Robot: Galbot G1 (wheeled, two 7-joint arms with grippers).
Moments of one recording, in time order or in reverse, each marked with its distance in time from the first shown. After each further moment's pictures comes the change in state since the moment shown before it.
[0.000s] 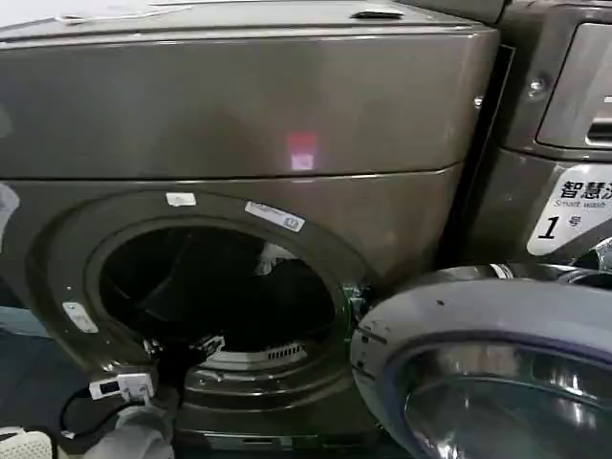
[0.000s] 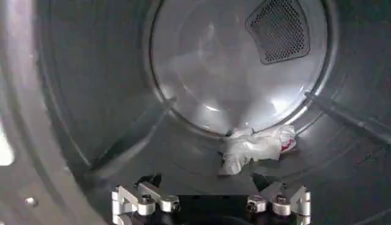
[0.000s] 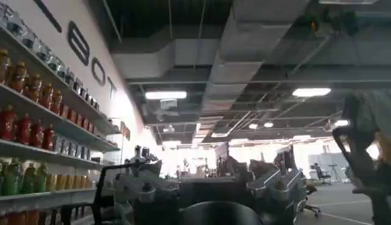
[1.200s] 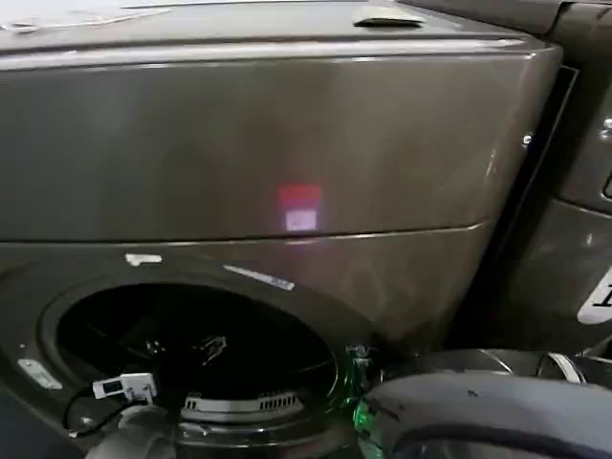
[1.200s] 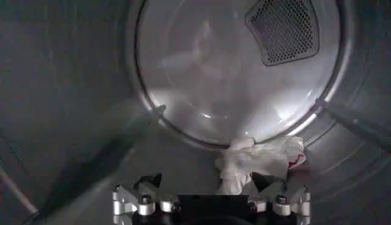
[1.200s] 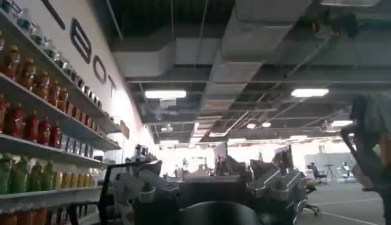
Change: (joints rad) left arm -0.002 -0.002 0.008 0.006 0.011 0.000 0.002; right arm -0.002 0.000 0.001 -0.010 -0.004 0.004 -0.001
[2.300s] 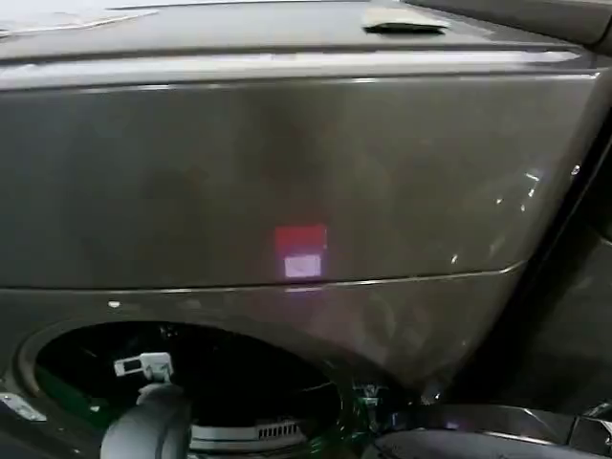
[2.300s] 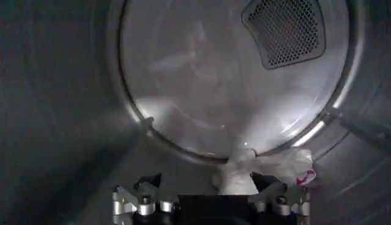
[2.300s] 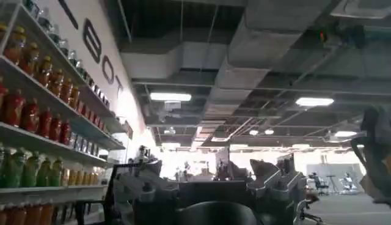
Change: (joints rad) left arm -0.122 -0.005 0.043 0.107 0.034 0.000 0.000; right arm 0.008 0.009 -0.025 0.010 -0.049 0.024 -0.007
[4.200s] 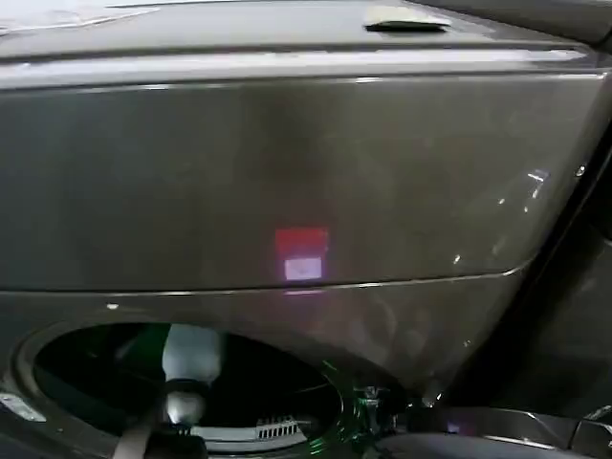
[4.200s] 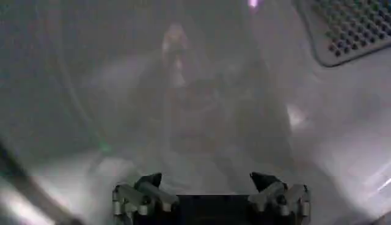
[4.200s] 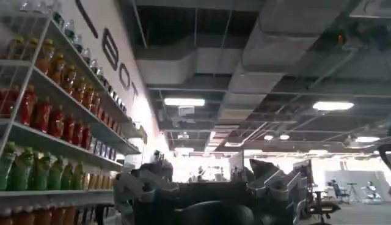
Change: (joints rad) left arm -0.948 -0.040 -0.003 1.274 0.249 -0.399 0.134; right arm 0.017 -0.012 -0.038 0.039 -0.011 -0.003 -0.007
